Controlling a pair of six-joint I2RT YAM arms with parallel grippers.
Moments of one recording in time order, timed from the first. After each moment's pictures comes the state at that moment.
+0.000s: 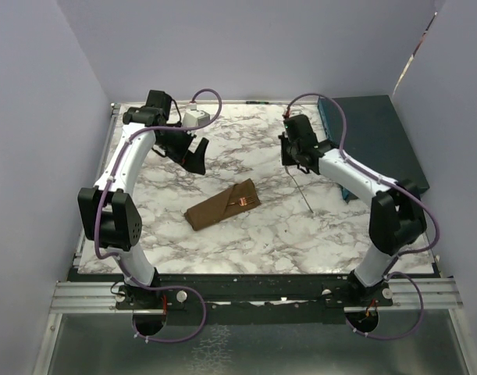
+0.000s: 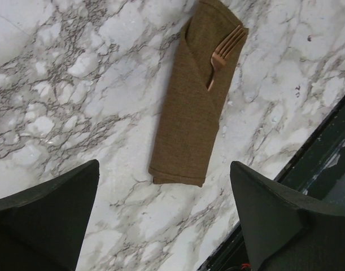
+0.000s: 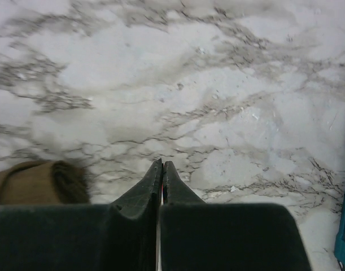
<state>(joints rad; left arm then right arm) -0.14 1.74 1.69 -1.15 0.59 0.51 0.50 1.76 1.31 -0.37 0.24 0.23</state>
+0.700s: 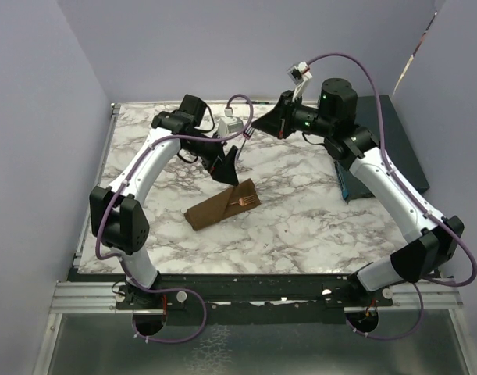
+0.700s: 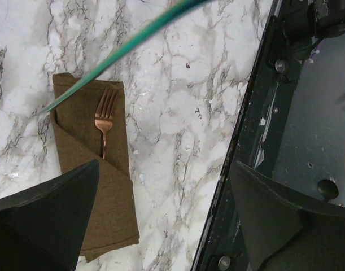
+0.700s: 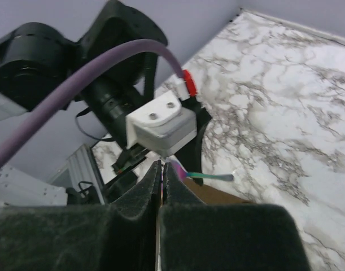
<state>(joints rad) -0.37 1.74 1.67 -1.10 0.88 0.45 0.50 1.50 1.55 -0.22 -0.56 0.36</state>
